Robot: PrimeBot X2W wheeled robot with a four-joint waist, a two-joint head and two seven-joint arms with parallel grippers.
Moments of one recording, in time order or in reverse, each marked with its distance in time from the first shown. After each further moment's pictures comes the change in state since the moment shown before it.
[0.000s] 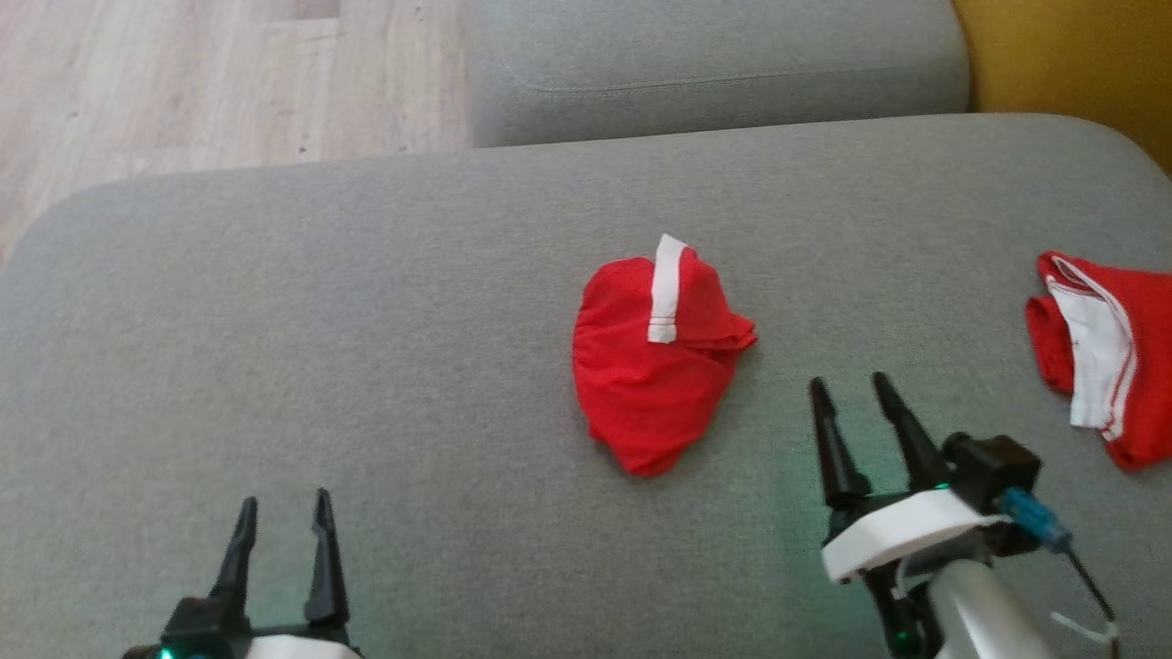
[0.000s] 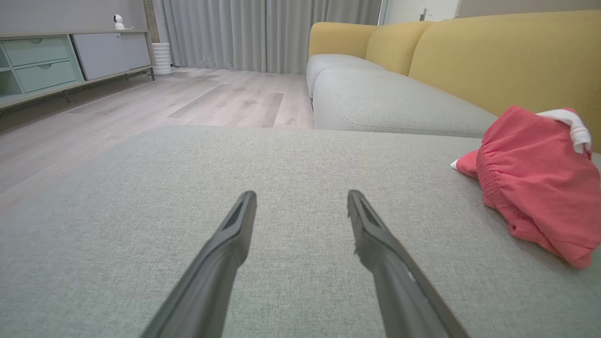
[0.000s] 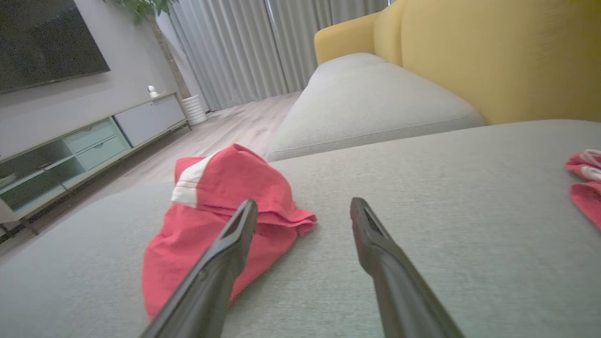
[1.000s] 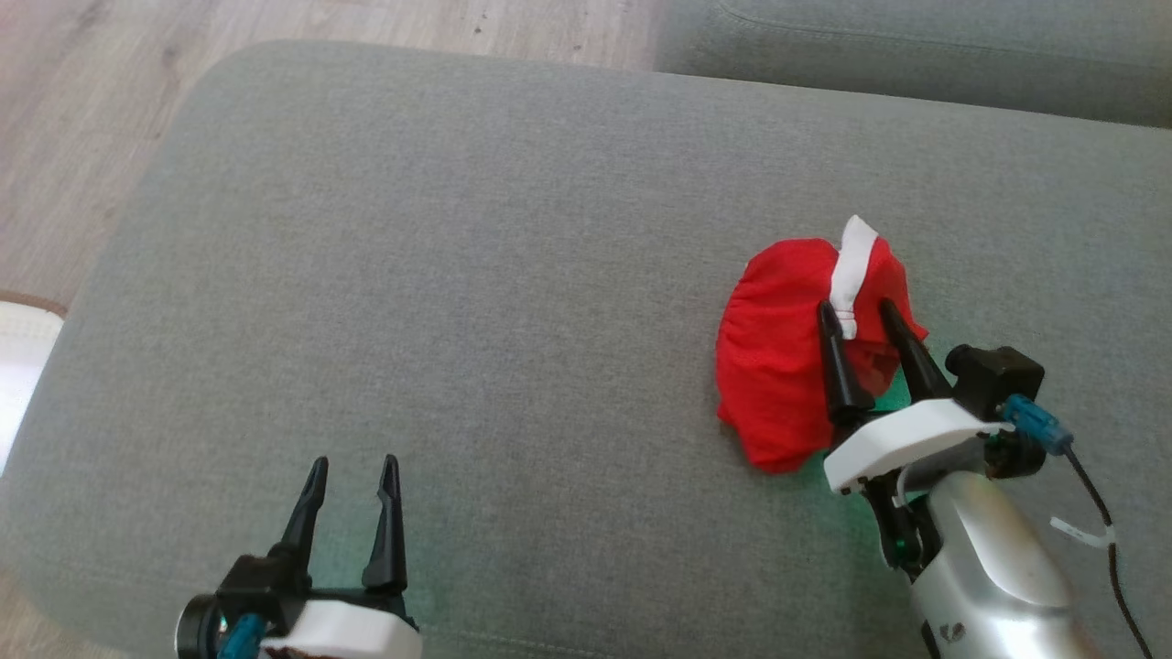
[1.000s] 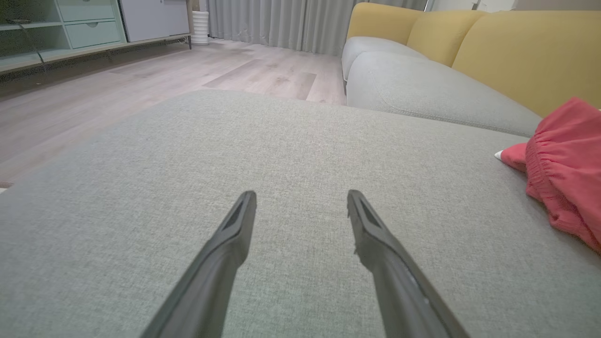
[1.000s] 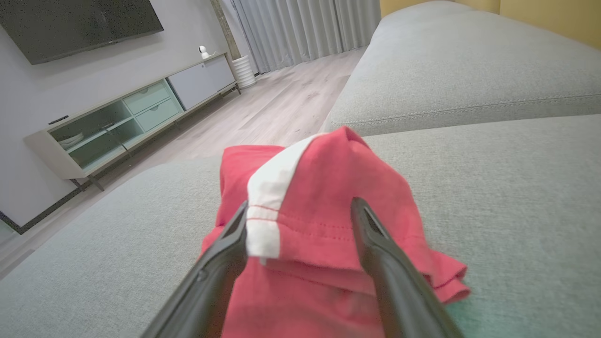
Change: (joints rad) left arm -0.073 -0.001 -0.132 0.030 -0.059 -0.015 0.000; right arm -0.217 -0.001 -0.014 0.196 0.041 0.000 0.002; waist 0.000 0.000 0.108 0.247
